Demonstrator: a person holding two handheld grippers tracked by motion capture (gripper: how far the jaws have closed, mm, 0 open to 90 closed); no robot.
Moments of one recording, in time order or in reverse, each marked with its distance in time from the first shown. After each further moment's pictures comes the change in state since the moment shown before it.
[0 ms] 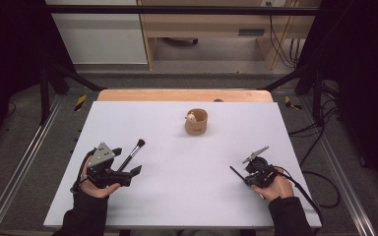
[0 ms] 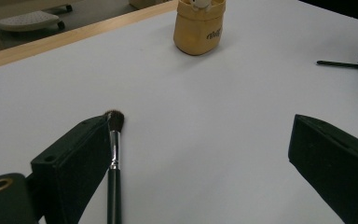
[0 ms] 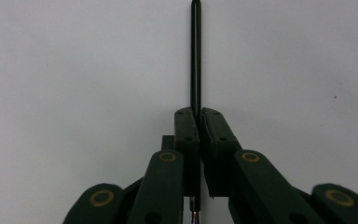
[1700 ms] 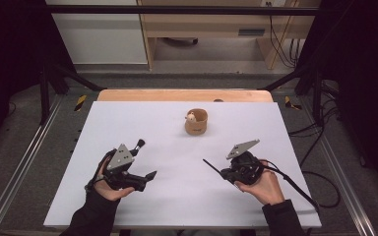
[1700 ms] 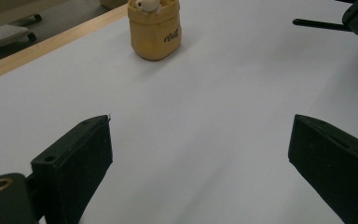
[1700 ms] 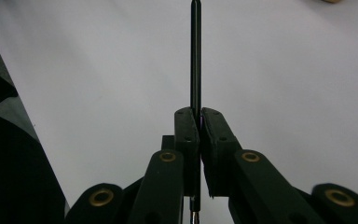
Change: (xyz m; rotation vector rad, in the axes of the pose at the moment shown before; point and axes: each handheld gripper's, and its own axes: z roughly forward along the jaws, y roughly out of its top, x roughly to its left) left arm -0.033 0.018 0.020 0.037 -0.080 0.131; right arm 0.051 0.042 -0.045 -0.245 0.176 -0.196
